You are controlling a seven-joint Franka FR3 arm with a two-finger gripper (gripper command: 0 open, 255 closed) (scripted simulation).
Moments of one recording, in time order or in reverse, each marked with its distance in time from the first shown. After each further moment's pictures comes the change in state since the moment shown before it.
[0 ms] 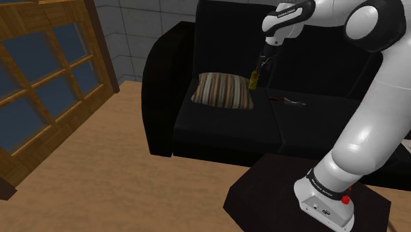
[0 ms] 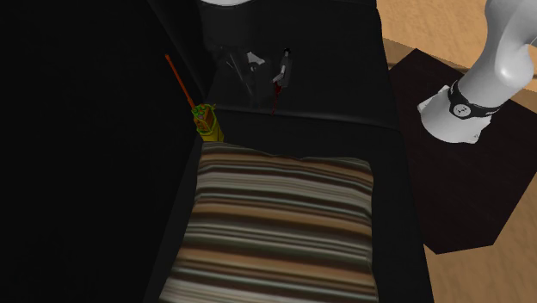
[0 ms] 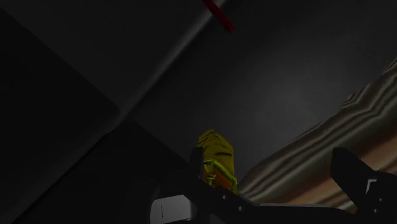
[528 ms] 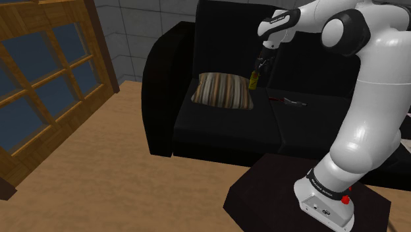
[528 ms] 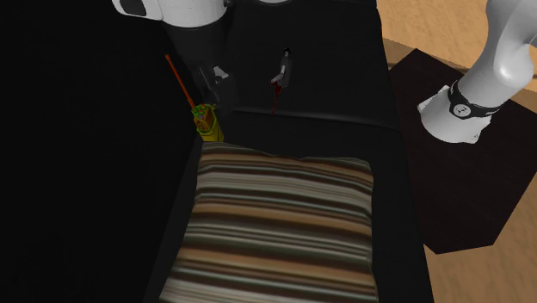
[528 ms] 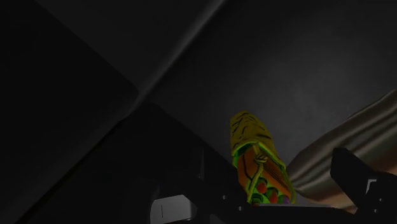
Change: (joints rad) arm -0.056 0.177 0.000 0.153 0.076 0.020 -0.053
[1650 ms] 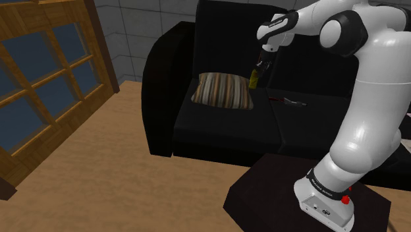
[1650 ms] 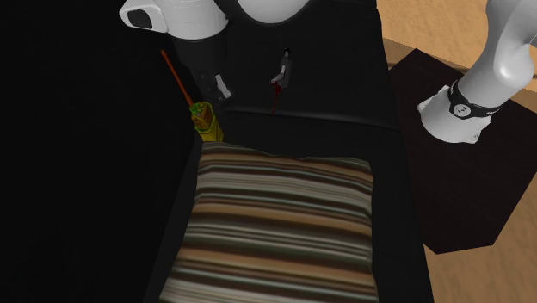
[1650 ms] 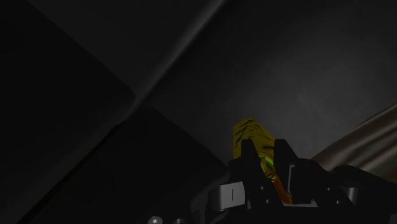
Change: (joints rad) arm -0.003 0.015 0.003 -0.022 0.009 0.036 -0.008
